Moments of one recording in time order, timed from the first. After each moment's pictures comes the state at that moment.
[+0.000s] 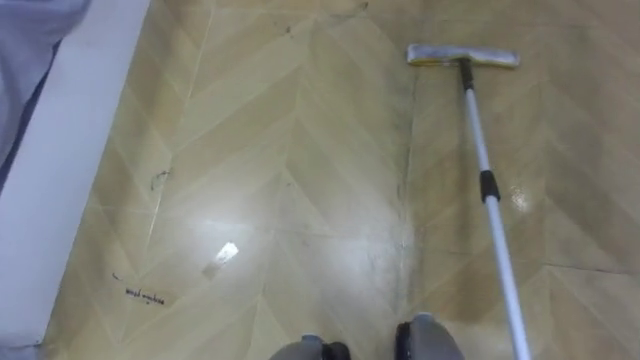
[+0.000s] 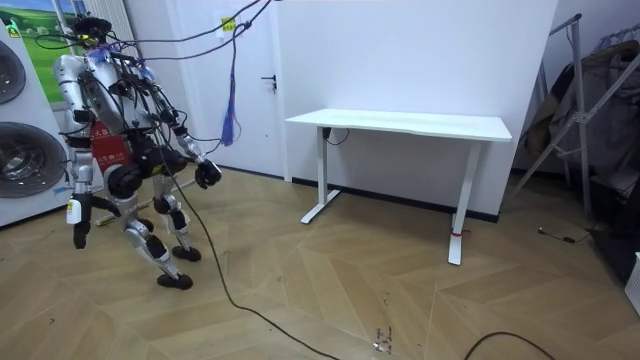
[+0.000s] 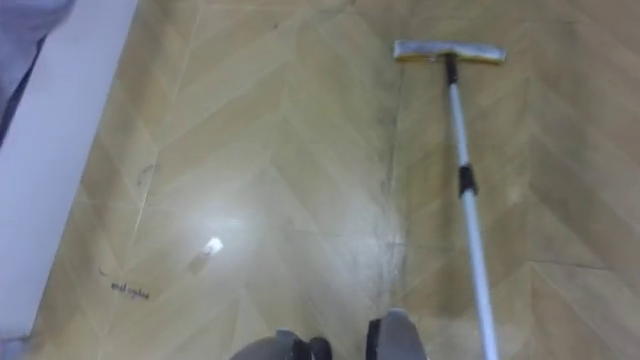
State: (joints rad) left arm 0.11 0.20 -0.16 1.04 -0.04 0.21 0.15; right arm 0.02 -0.29 0.22 1.44 0.31 0.23 -0.11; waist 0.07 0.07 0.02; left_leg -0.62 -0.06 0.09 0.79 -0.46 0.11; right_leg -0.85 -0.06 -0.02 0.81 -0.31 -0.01
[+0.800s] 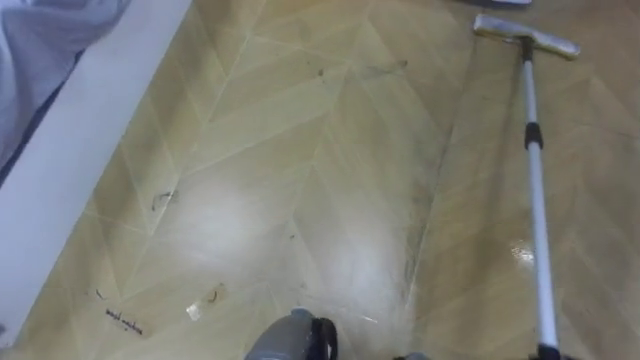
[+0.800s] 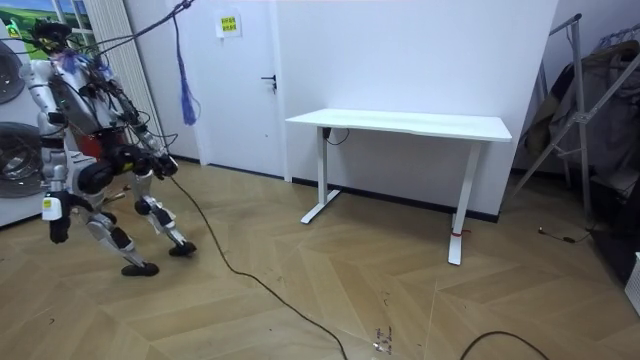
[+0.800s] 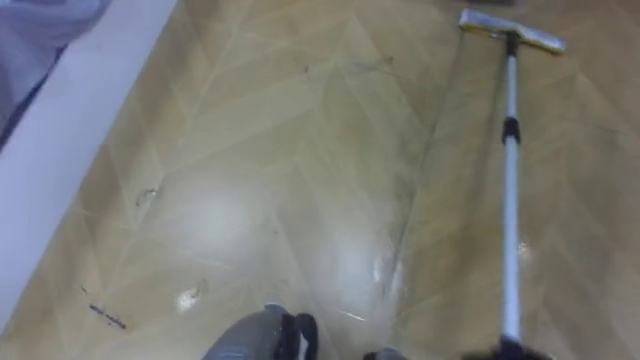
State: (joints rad) left arm 0.09 0.22 -0.16 1.00 -0.11 0.21 0.13; right arm -0.12 -0.44 0.22 1.45 0.42 0.20 -0.07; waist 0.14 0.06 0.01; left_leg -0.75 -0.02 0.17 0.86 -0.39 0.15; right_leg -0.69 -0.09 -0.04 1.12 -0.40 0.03
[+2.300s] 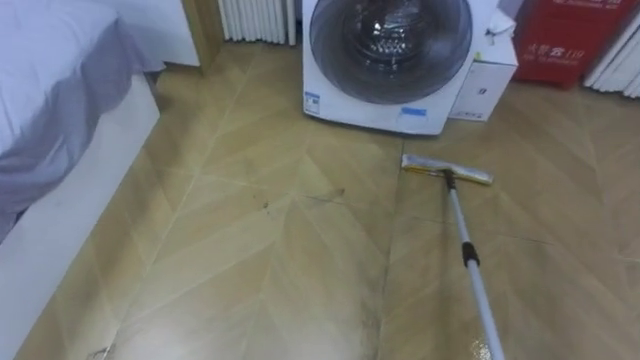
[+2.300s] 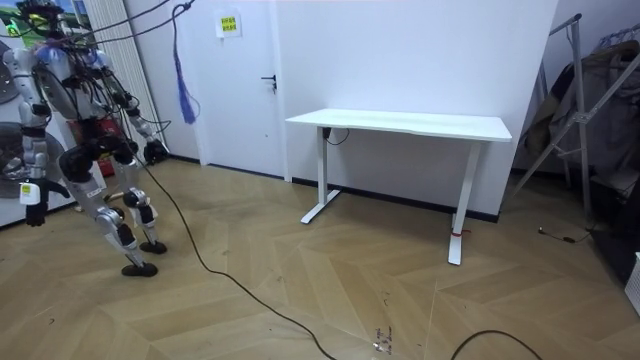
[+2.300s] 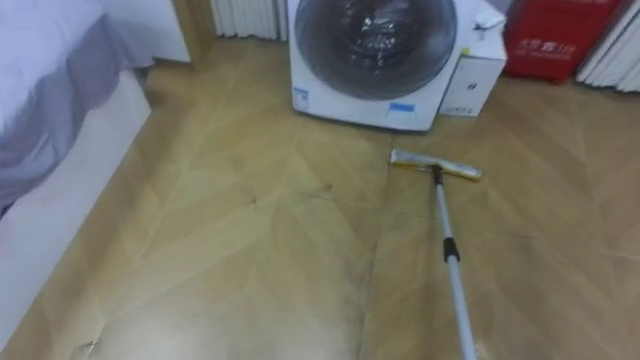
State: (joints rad) left arm 0.17 0.21 0.08 1.12 -0.01 0.22 0.17; right arm 0.07 -0.30 0.13 1.39 0.09 0.20 -0.01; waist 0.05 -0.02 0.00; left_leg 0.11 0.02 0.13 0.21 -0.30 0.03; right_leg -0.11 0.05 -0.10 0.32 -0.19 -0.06
